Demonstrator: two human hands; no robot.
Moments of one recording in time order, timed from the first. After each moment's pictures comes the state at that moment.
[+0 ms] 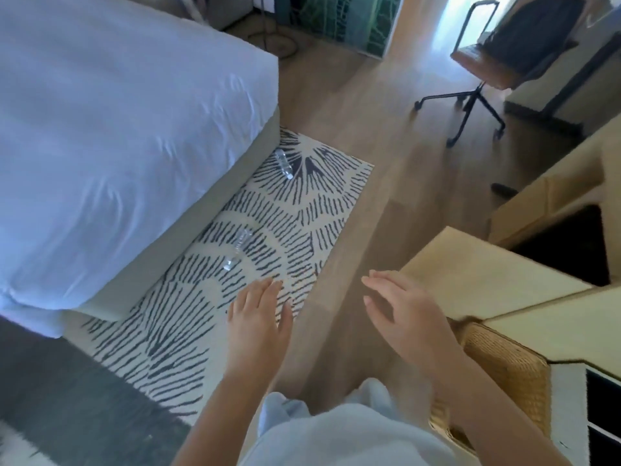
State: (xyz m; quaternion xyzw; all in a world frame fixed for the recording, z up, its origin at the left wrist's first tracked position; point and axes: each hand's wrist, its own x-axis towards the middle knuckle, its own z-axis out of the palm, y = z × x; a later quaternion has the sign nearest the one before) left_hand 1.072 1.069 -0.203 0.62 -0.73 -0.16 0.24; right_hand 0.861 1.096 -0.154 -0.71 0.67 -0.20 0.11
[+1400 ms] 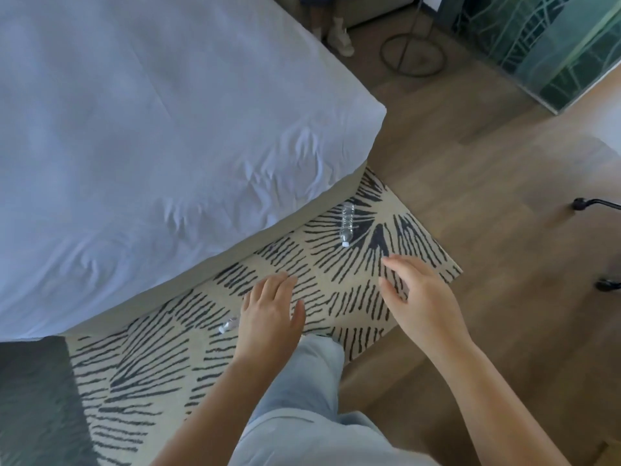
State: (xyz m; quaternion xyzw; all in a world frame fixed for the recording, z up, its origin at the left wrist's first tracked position) left_hand 0.970 0.553 -0.232 0.79 -0.57 -0.15 0.18; right_hand 0.777 0.460 -0.191 -0.81 0.53 -0.13 0.22
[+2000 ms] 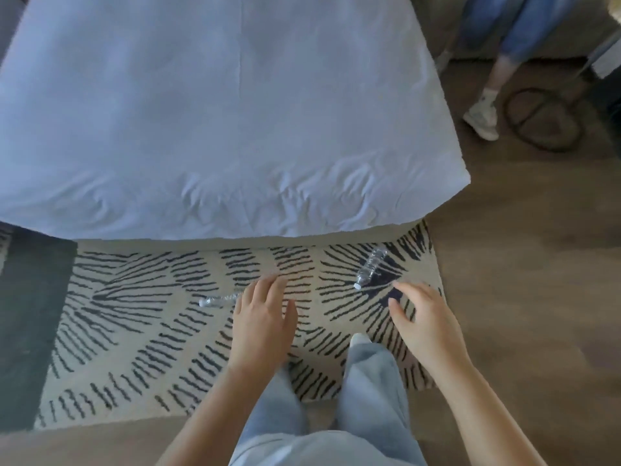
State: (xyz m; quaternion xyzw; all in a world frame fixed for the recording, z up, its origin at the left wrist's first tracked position) left_hand 0.958 0.403 -0.266 0.90 -0.36 -0.12 0.21; right_hand 0.799 0.236 -0.231 -0.87 0.42 -0.01 0.27
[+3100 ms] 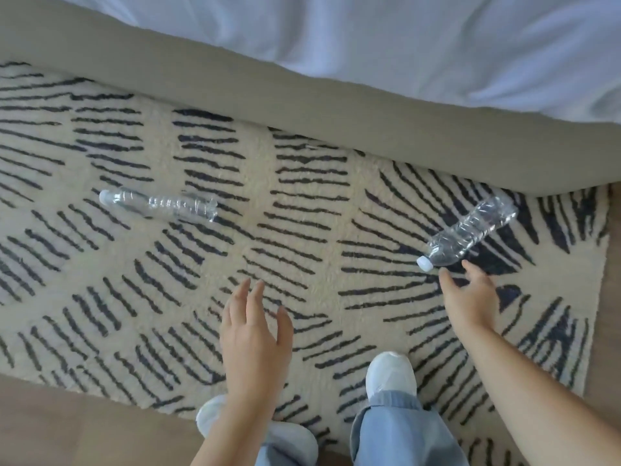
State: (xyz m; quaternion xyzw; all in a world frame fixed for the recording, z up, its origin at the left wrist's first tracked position) left_hand 0.883 0.342 -0.809 0.96 -0.02 -0.13 0.24; right_hand 0.833 0.077 -0.845 -0.77 0.57 0.08 0.29
